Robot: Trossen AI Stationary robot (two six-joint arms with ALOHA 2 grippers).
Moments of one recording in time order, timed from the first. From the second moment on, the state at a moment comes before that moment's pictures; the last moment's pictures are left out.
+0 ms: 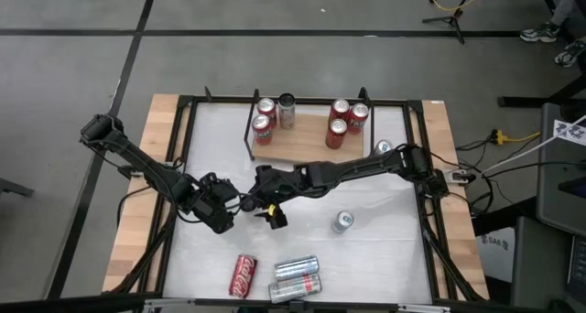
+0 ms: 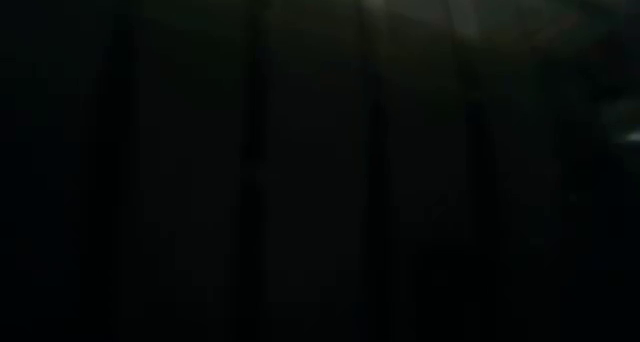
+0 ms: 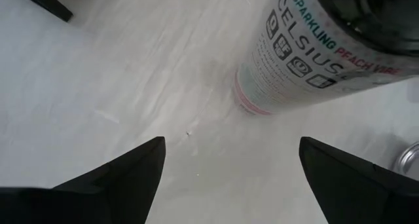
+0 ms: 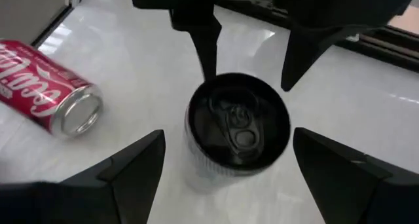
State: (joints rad) left arm -0.54 1.25 0.82 -0.83 -0.38 -0.98; right arm 0.16 2.14 1.88 -0.42 -0.06 -0.21
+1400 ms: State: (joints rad) left arm -0.54 1.25 0.82 -0.82 -0.38 -0.98; right arm 0.16 2.06 1.88 -0.47 -0.05 -0.16
